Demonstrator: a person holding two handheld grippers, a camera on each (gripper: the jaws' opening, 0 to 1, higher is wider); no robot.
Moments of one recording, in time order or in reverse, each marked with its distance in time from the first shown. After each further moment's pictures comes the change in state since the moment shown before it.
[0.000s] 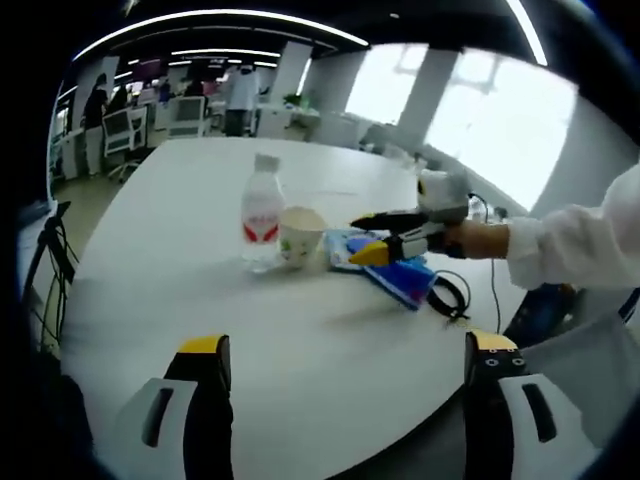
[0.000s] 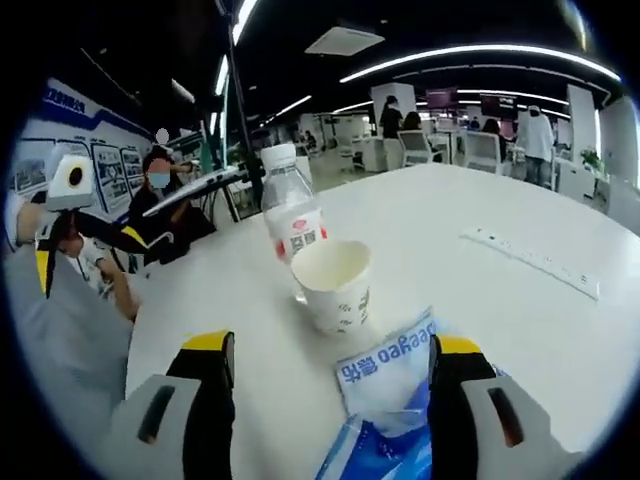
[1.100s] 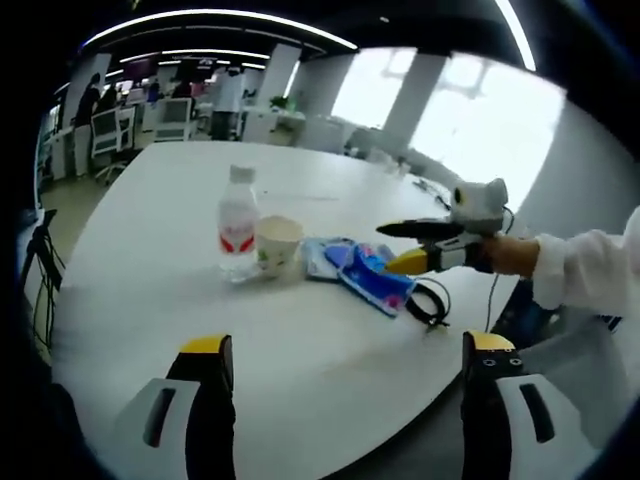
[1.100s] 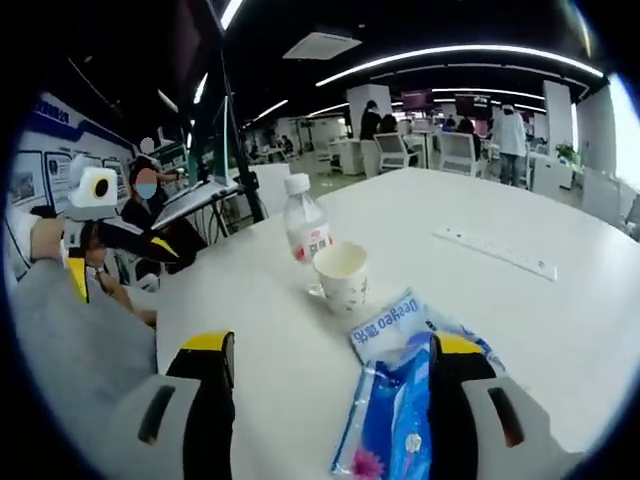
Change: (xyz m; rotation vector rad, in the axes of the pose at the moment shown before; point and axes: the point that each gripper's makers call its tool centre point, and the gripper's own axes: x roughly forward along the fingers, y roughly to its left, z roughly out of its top) left arm 0.000 -0.022 0.010 -0.003 -0.020 -0.071; right arm -0.081 0.028 0.005 0.022 -0.061 -0.099
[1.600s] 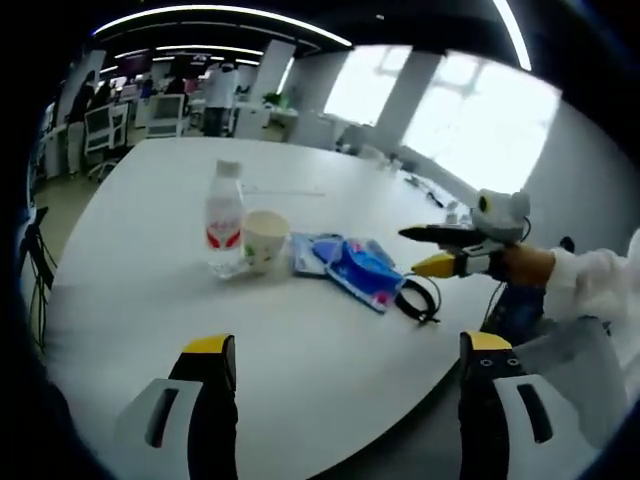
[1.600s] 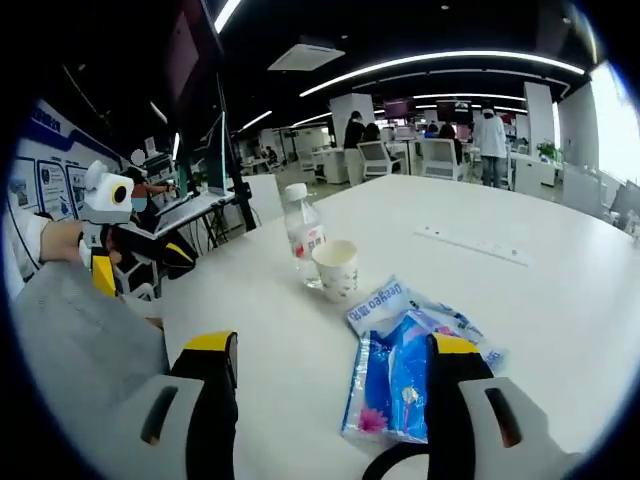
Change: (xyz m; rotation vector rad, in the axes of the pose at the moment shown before) left arm 0.004 -0.011 -0.006 0.008 0.022 -0.039; right arm -0.059 0.019 -0.012 0.043 -0.038 -0.076
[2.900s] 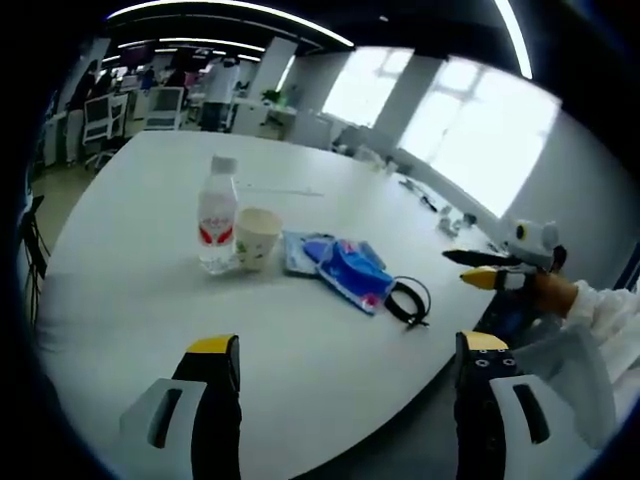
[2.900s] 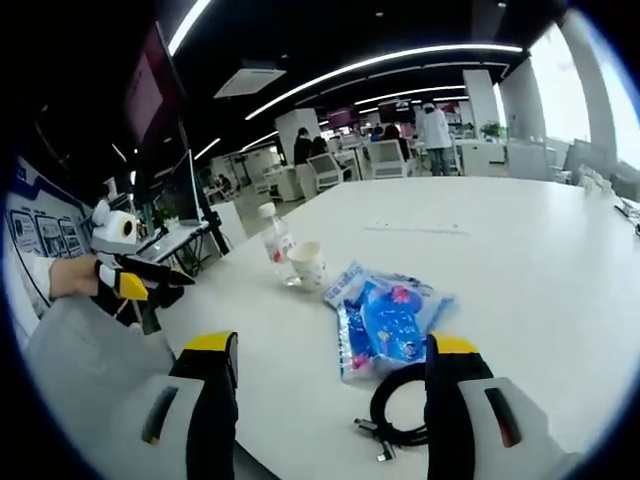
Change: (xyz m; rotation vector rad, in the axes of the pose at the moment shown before) left arm -0.004 -0.011 0.004 -0.046 -0.010 -0.035; right arm -0.075 -0.004 -0.014 0.171 -0.059 -0.162
